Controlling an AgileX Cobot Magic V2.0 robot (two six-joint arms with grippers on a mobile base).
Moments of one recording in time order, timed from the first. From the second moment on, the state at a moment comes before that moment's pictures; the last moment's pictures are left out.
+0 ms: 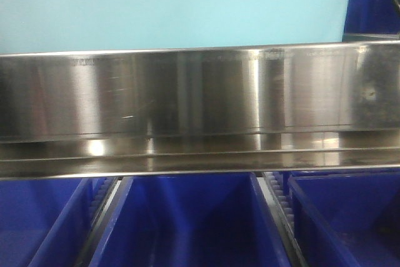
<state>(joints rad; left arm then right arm) -0.33 1.48 -1.76 -0.06 1.24 -0.07 0.49 1.67 -2.02 0.01 1.26 0.20</state>
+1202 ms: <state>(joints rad) -0.33 1.46 -1.69 -0.08 1.22 -0.03 0.49 1.62 -1.91 -0.06 1.25 0.20</state>
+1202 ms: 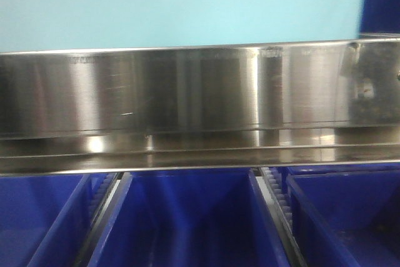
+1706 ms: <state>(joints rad) -0.33 1.40 -1.69 -0.08 1.23 -0.03 0.49 1.57 -1.91 -0.06 1.23 0.20</state>
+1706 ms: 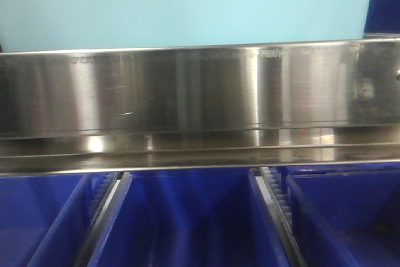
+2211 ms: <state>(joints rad) -0.33 1.33 -1.52 -0.16 1.11 -0.03 0.49 1.48 -1.72 -0.06 1.23 0.20</state>
